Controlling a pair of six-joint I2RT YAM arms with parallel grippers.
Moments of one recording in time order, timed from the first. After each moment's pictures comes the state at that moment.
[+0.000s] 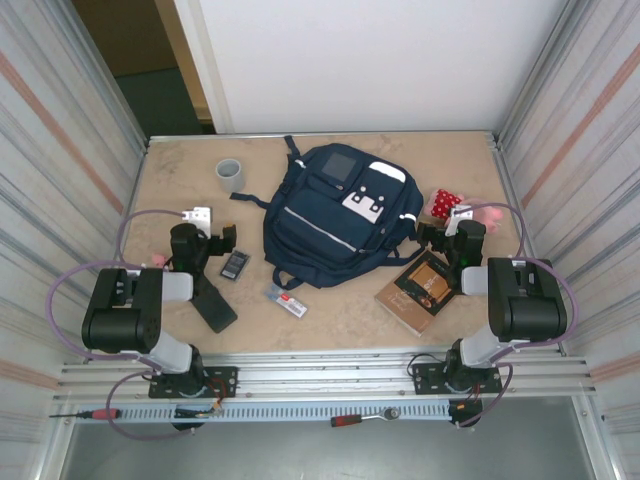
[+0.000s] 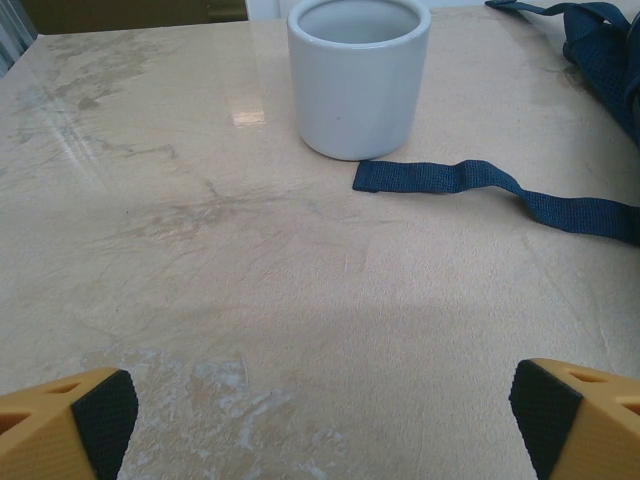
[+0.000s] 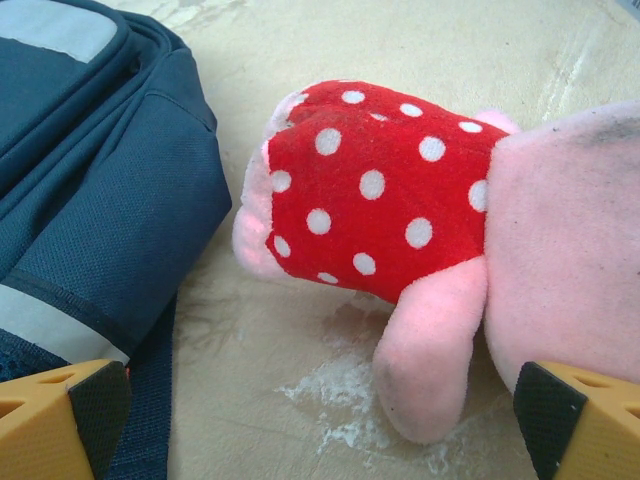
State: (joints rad) left arm -0.02 1.52 0.39 0.72 -0.01 0.05; right arm -0.05 1.56 0.40 0.71 -0.02 0.07
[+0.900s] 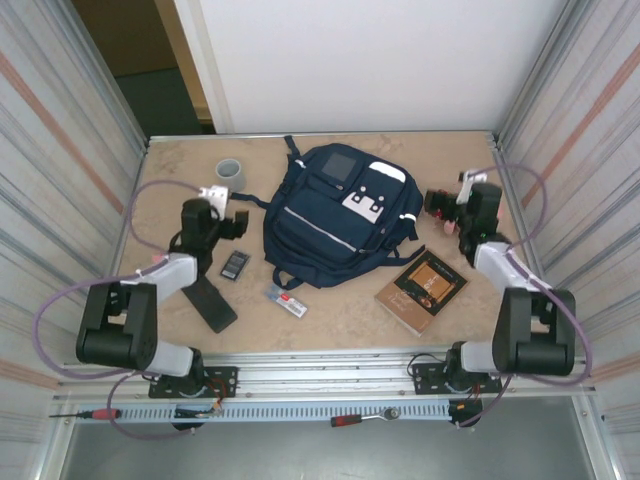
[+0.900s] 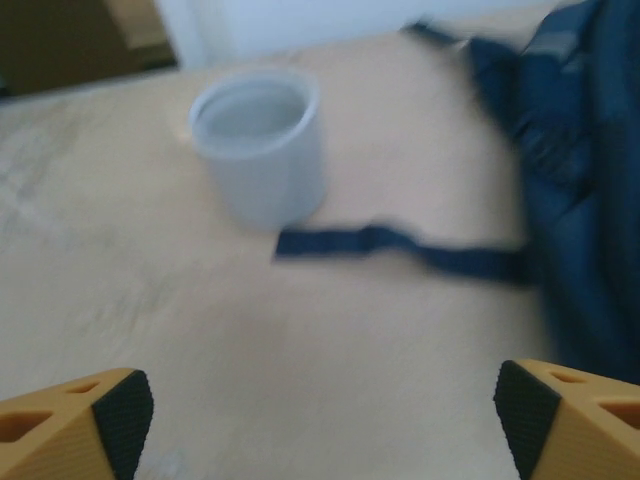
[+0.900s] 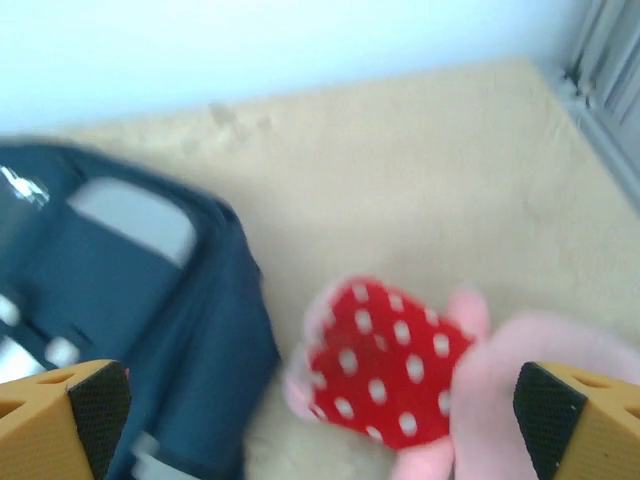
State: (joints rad) left arm -0.17 1.42 0.70 0.27 -0.04 0.10; right arm -0.06 1.33 0.82 0.07 -0.06 0.13
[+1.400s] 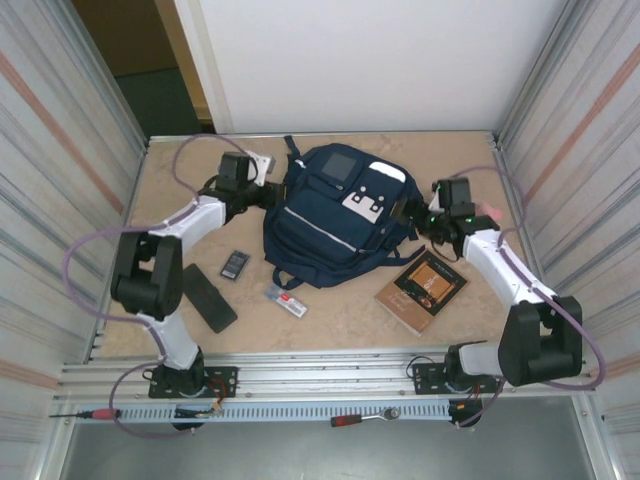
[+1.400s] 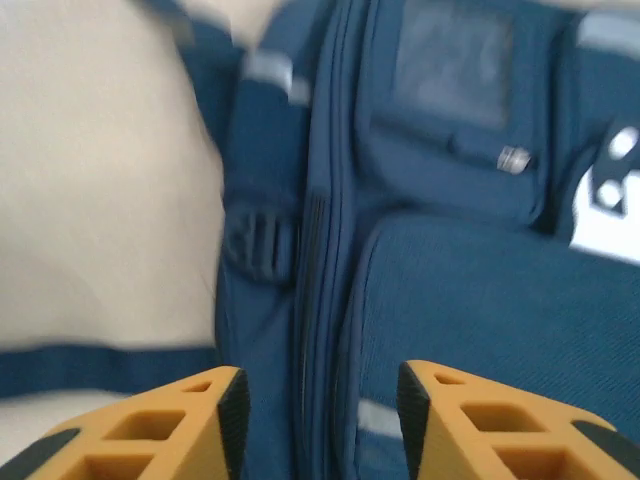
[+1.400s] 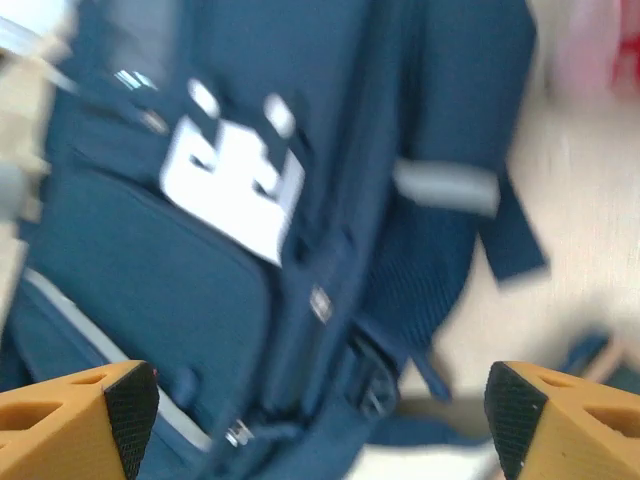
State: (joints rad) left arm -0.28 1.80 1.22 -0.16 0.26 -0.06; right arm 0.17 1.33 0.89 -0.44 -0.21 0.63
